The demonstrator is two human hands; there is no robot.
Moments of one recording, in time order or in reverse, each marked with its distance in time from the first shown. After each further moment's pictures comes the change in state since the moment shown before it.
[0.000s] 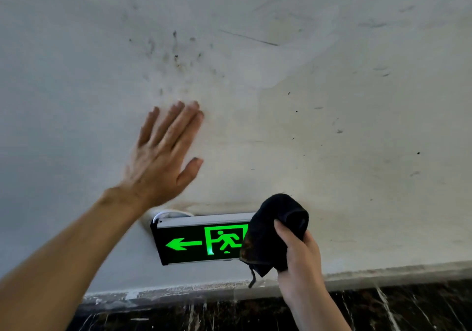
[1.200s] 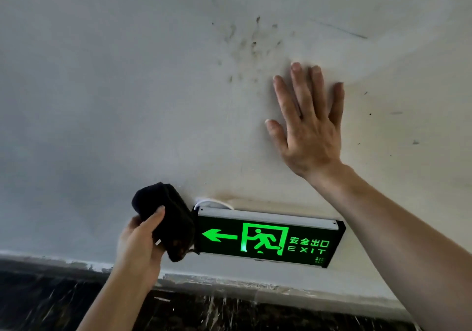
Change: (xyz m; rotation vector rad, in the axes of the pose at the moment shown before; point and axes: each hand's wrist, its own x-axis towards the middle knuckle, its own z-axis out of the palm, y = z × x) left_hand -0.161 0.024 -0.028 -1.421 0.398 -1.915; right_hand 0.063 -0.081 0.159 -1.491 -0.030 -1.892
